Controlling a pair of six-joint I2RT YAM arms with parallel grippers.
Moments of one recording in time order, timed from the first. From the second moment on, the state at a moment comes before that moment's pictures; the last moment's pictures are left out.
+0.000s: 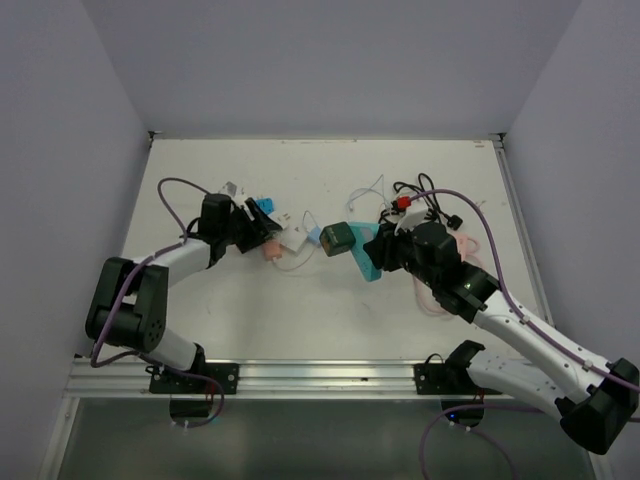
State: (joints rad) left arm -0.20 1.54 0.72 0.14 0.32 -0.81; right arm 0.71 0.90 0.75 -0.25 0.13 0.35
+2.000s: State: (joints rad) left arm -0.54 1.30 0.72 0.18 0.30 -1.10; right arm 0.71 1.04 0.72 -0.03 0.02 0.46
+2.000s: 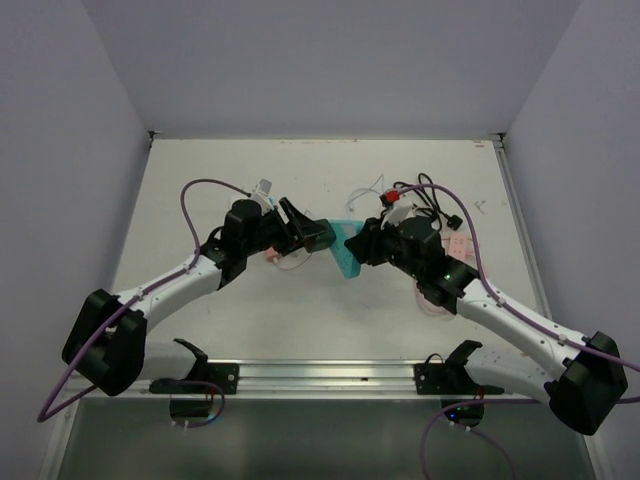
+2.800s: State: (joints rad) left arm -0.42 1.24 0.69 0.16 0.50 -1.07; right arm 0.67 1.00 0.61 0.11 -0.01 0.47
